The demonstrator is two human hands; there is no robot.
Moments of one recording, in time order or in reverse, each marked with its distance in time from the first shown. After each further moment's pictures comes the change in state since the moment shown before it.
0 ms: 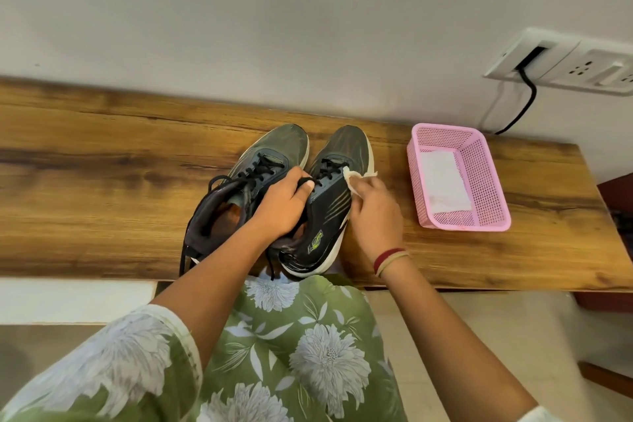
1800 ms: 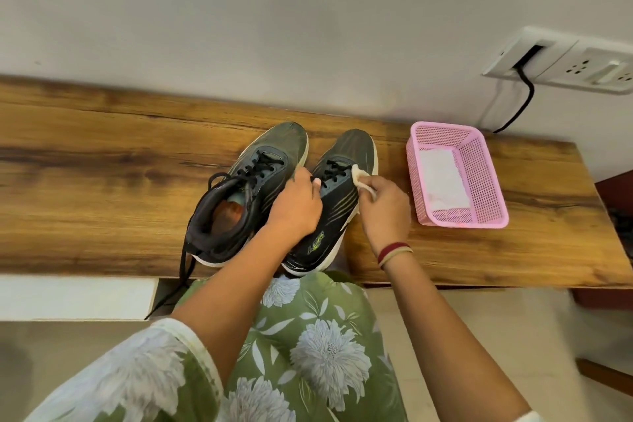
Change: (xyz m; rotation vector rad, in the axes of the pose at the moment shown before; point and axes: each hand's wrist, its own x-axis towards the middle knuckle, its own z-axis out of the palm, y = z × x) left_hand -0.002 0.017 0.020 0.191 0.069 -0.127; right_hand 0.004 0.010 -0.001 0.196 0.063 0.214
